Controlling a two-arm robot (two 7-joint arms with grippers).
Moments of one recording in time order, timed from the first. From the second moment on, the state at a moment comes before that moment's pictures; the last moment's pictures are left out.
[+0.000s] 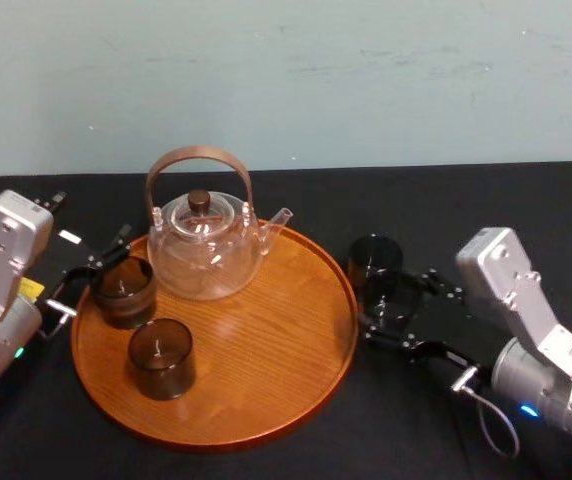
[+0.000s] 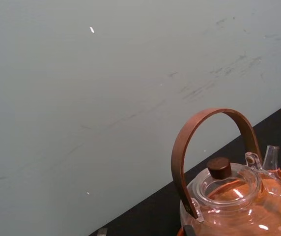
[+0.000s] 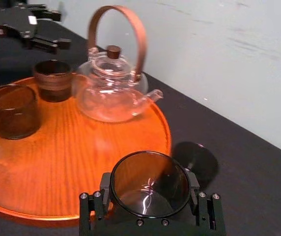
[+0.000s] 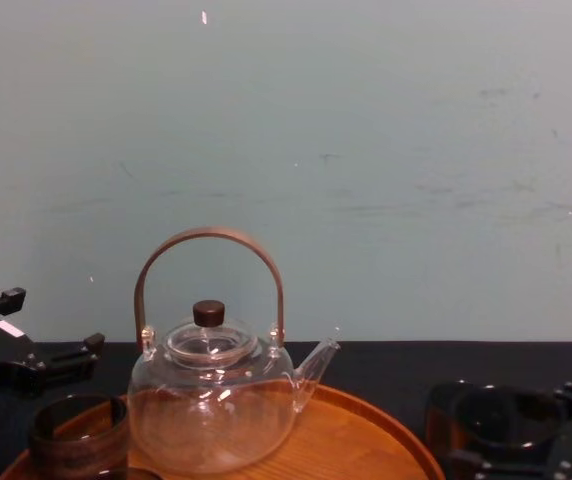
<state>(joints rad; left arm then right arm) -0.20 0.60 0.45 -1.41 -0.25 -0.12 0.03 -0.02 0.47 -0.30 -1.74 0.14 0.19 0.37</state>
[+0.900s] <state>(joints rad) -0.20 0.60 0.45 -1.41 -0.25 -0.12 0.03 0.09 0.39 -0.46 -1.66 0.07 0.19 0.41</state>
